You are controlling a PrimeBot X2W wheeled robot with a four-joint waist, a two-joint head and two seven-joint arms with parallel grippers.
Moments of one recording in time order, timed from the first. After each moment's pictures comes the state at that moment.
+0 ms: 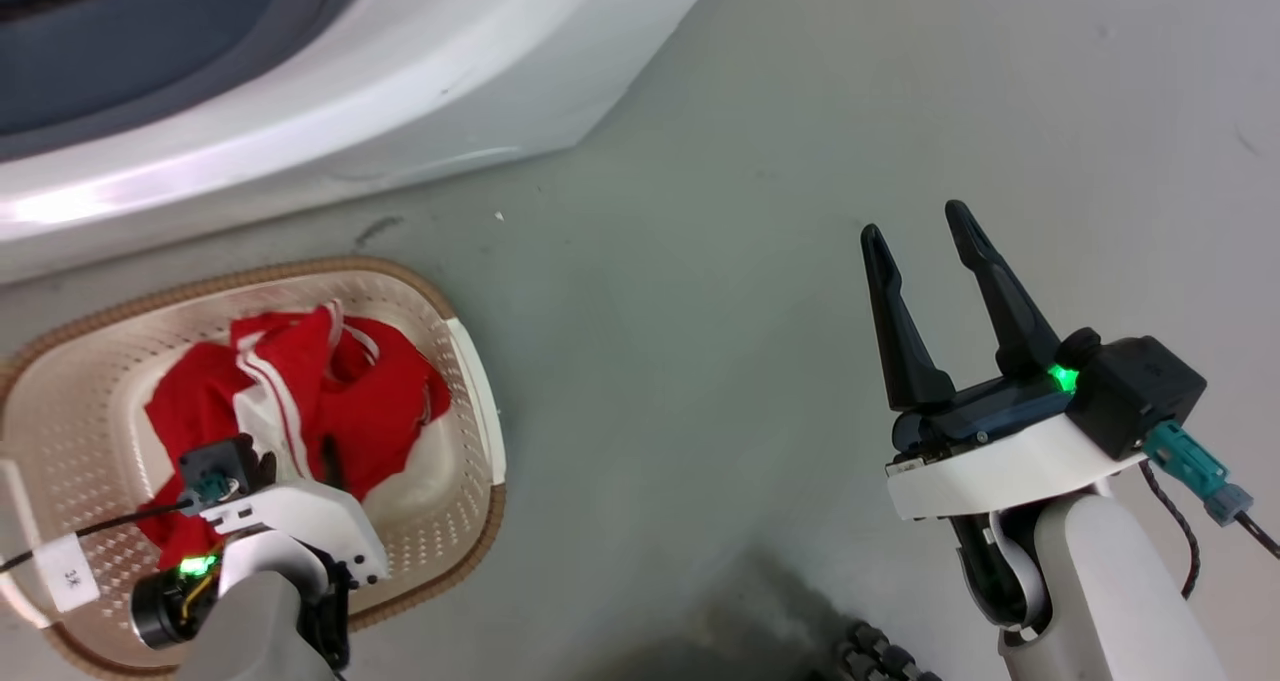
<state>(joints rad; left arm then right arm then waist) -0.52 0.18 -0.03 1.05 -0.38 0.04 -0.26 -0.30 -0.05 0.21 0.07 0.24 0.13 -0.26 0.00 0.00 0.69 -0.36</state>
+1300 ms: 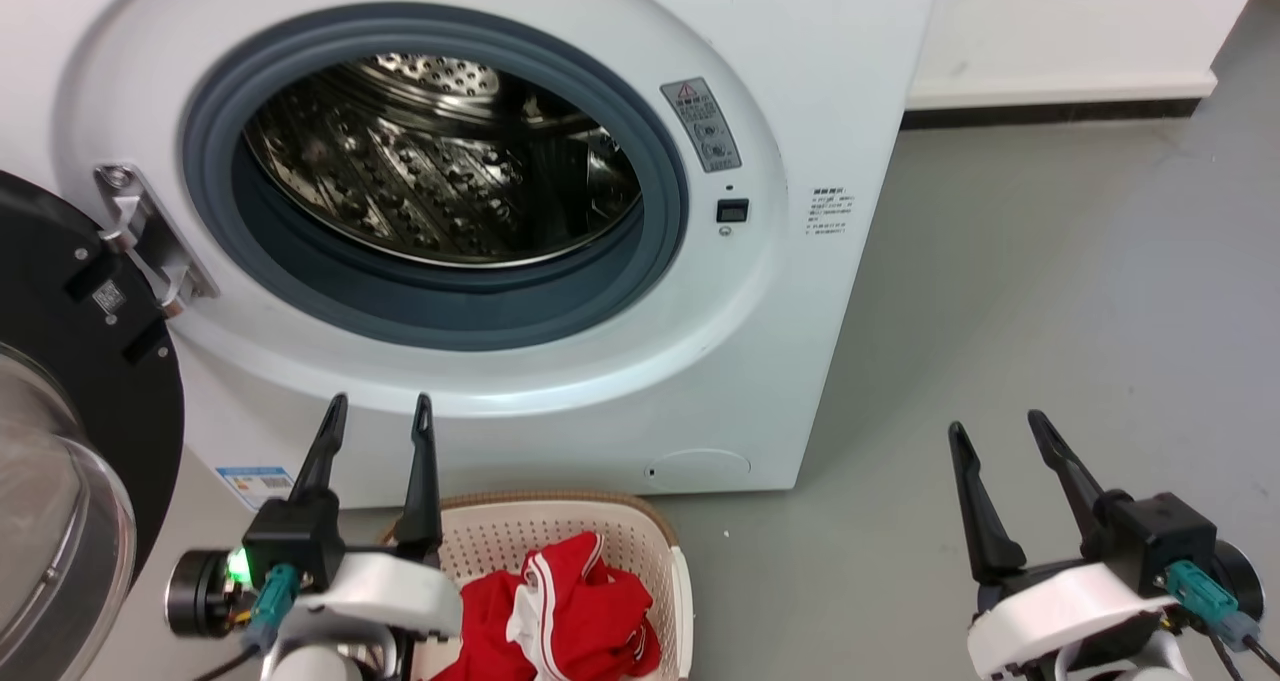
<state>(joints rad) -0.10 0.06 -0.02 0.17 -0.07 -0.03 -0.26 0.00 -0.05 0.04 0.04 0.08 0.13 -0.12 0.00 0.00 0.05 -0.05</state>
